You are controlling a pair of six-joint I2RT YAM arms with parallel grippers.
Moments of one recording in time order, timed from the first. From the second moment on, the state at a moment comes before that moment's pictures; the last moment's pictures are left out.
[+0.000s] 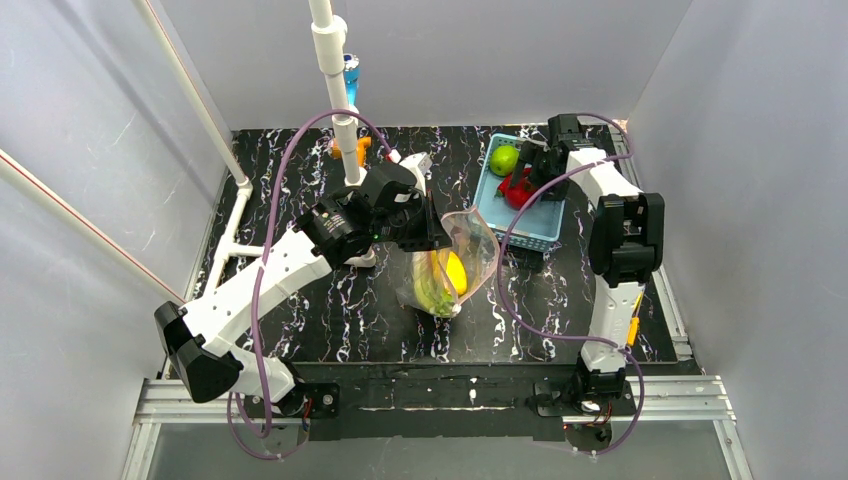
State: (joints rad) left arm -0.86 1.38 1.47 -0.74 0.08 -0.76; right arm 0.10 2.08 1.71 -0.64 -0.14 0.44
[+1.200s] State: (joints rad) left arm -0.86 1.37 1.50 -0.76 0.04 -0.73; right arm 0.18 1.55 1.36 -0.62 -0.31 0.37
